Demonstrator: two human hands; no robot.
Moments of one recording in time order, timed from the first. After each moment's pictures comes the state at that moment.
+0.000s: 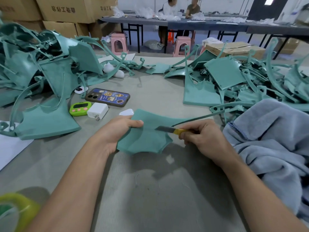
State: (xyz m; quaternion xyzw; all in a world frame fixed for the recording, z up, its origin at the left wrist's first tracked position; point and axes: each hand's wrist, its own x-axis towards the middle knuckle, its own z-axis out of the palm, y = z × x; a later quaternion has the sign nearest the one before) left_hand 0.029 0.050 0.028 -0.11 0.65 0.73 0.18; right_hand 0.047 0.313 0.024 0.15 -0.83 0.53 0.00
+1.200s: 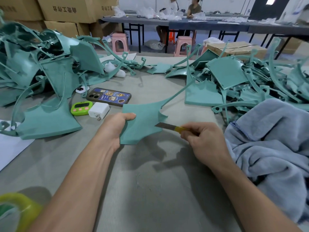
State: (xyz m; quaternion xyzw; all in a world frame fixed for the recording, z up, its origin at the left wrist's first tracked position) left_hand 0.021 0.051 0.030 -0.24 0.61 0.75 0.07; right_hand 0.064 0.295 0.021 0.08 -0.88 0.45 0.10
